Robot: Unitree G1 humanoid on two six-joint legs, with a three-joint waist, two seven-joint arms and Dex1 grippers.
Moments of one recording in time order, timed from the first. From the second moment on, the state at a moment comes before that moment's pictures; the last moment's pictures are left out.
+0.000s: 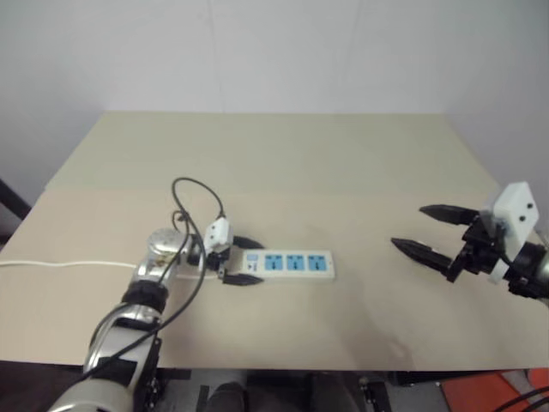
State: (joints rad) left arm -0.71 0.40 -0.11 0.80 -0.15 -0.22 -1.53; right arm -0.03 -0.92 -0.49 -0.54 0.66 0.66 0.80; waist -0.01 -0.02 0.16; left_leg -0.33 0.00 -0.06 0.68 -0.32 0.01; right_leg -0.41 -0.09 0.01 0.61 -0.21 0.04
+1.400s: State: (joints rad) left arm -0.68 0.35 -0.10 0.84 -0.15 -0.28 -1.45; right arm -0.17 -1.09 -0.43 -0.36 0.70 0.80 0.82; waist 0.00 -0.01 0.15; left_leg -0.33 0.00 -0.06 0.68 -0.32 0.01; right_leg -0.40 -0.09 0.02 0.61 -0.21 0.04
